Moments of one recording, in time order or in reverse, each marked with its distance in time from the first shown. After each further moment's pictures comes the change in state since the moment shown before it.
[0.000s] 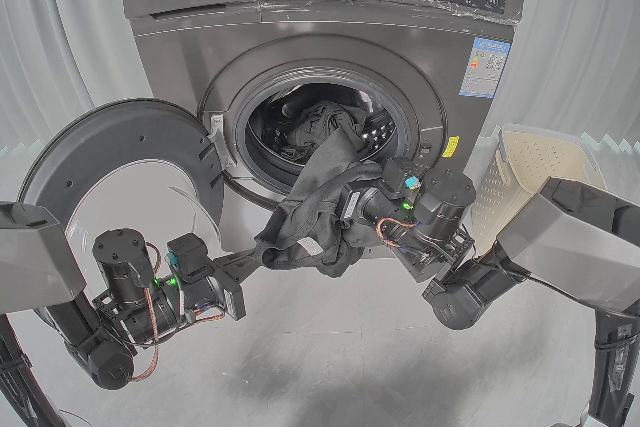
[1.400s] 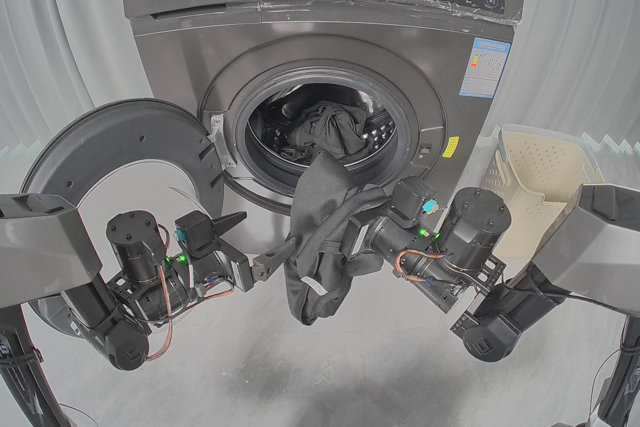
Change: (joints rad) left arm 0.029 0.070 -0.140 0.003 0.005 -0.060; right arm 0.071 -0.148 0.260 -0.082 0.113 0.001
